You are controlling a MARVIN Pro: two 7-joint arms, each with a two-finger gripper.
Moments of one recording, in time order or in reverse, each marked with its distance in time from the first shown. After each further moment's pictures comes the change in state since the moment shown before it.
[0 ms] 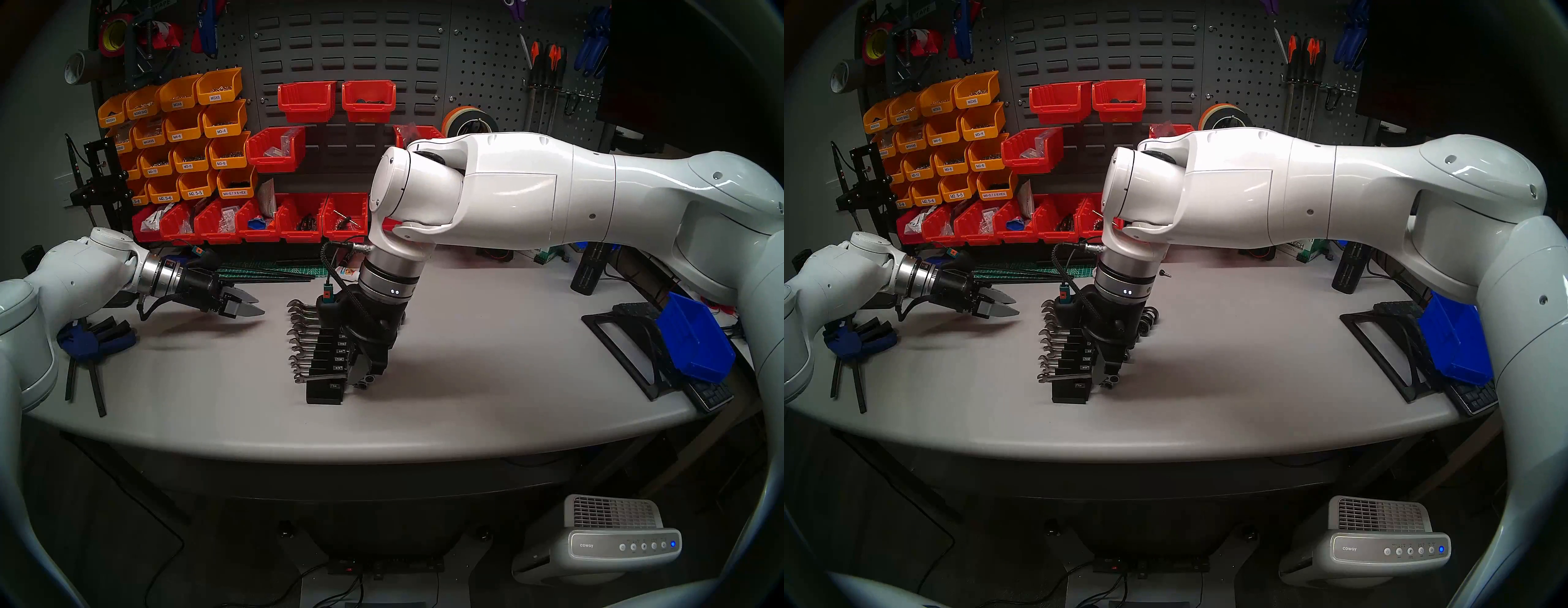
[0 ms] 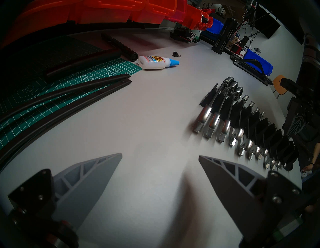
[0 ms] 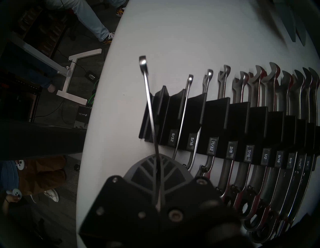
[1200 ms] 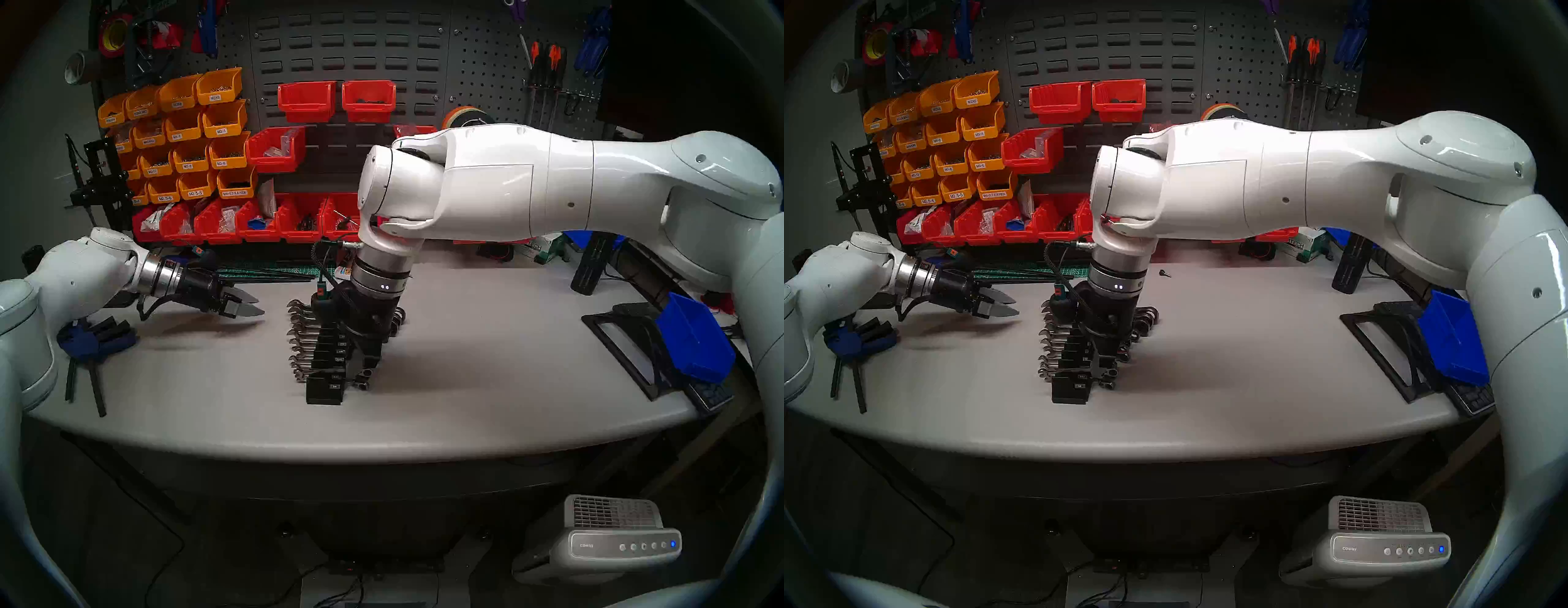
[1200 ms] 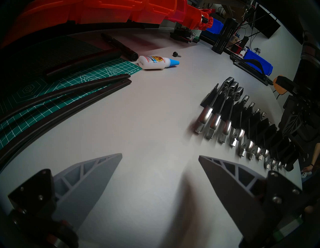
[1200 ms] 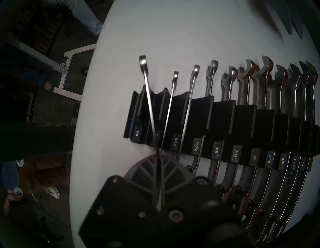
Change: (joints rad) left arm 0.000 0.000 0.000 0.000 0.000 0.000 0.000; right arm 0.042 -0.073 -0.066 0.062 0.036 -0.006 0.004
